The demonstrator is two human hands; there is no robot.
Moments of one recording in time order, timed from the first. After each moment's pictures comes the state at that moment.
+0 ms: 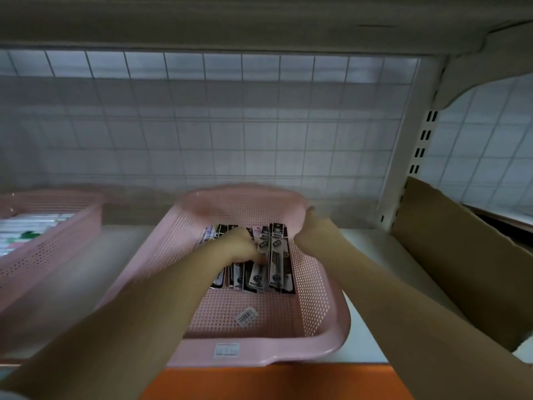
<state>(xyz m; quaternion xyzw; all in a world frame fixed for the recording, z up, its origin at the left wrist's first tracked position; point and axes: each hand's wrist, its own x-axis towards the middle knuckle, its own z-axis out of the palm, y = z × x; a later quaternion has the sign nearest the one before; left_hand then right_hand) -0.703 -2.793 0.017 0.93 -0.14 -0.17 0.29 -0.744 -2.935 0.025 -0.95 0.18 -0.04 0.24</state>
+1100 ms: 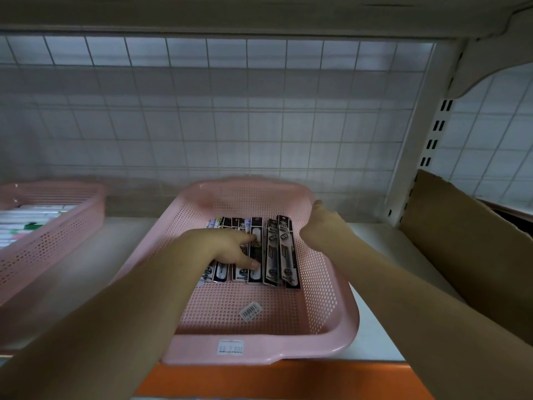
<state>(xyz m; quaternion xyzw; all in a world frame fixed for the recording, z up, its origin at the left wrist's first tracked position) -0.681 -2.761 0.009 0.94 -0.23 -0.23 0.05 -0.750 -2.932 0.032 -0.95 0.18 -0.03 0.24</state>
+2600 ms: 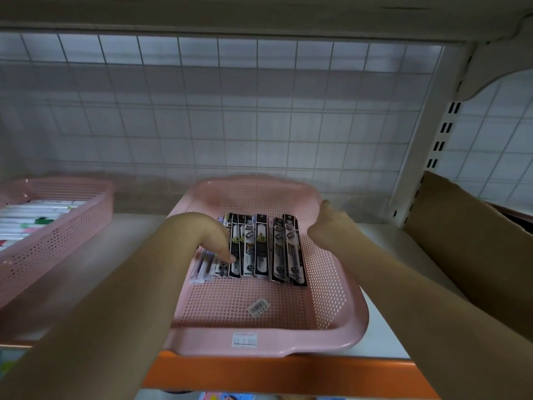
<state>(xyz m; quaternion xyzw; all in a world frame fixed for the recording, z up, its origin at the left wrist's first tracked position) -0.696 -2.741 0.047 0.95 -0.17 -0.25 -0.07 -0.749 -2.932 0.029 -0.96 0.19 -0.03 0.22</state>
